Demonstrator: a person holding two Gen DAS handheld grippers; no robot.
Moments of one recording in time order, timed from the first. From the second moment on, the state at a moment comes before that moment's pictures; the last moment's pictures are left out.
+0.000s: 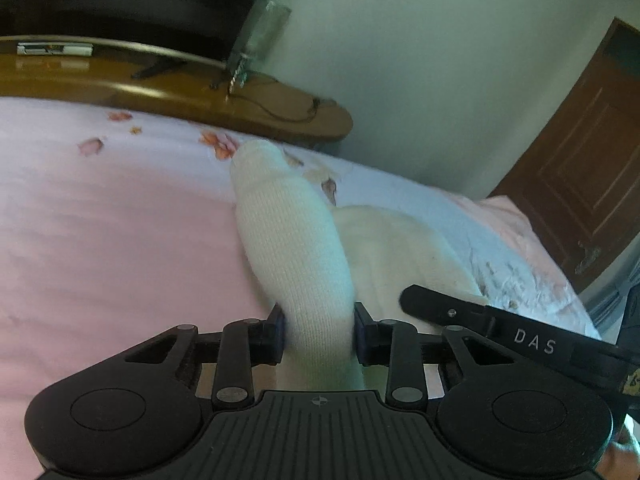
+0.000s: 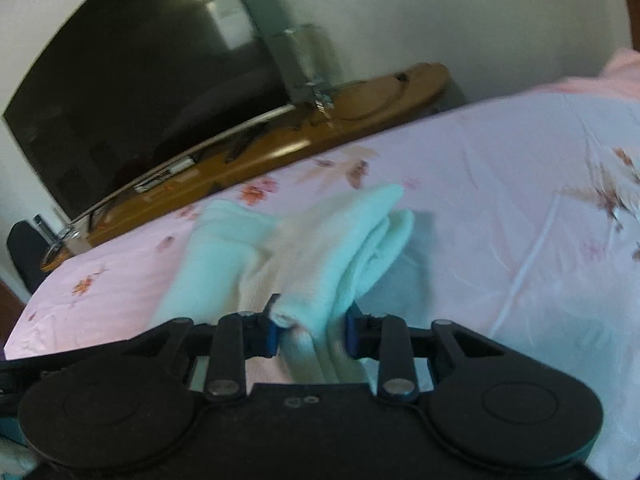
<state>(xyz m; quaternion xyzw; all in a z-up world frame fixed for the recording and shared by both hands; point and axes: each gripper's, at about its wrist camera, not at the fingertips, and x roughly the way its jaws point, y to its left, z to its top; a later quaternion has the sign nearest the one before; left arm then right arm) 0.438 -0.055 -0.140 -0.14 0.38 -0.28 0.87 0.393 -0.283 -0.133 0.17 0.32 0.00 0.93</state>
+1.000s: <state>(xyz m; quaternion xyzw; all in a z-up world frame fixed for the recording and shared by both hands) 0.438 0.150 -0.195 -0.15 0.41 -0.12 0.89 0.428 -0.119 -0.174 0.16 0.38 0.11 0.91</state>
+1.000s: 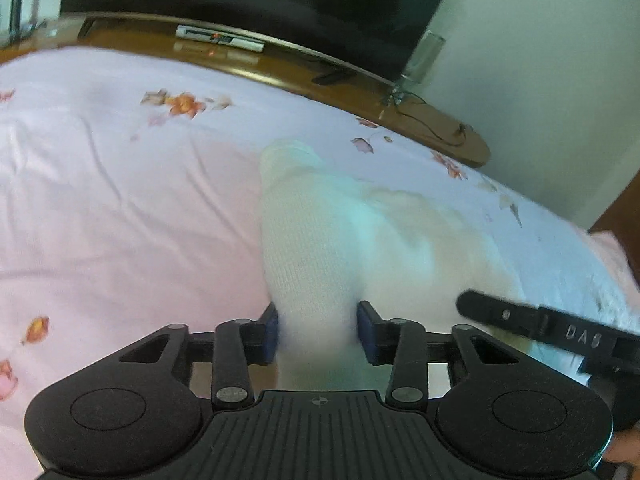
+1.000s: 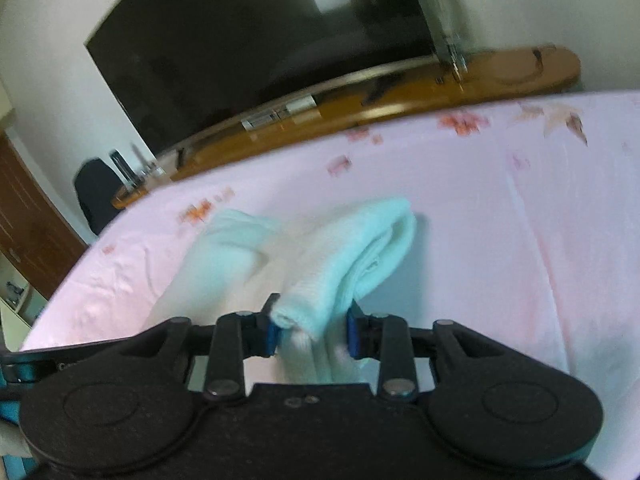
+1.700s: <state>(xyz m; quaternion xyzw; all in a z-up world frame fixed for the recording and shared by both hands) 0.483 0.114 -0.185 -0.08 0.38 -0.08 0.92 0.463 -0.123 -0.182 0.12 0.40 0.07 0.91</state>
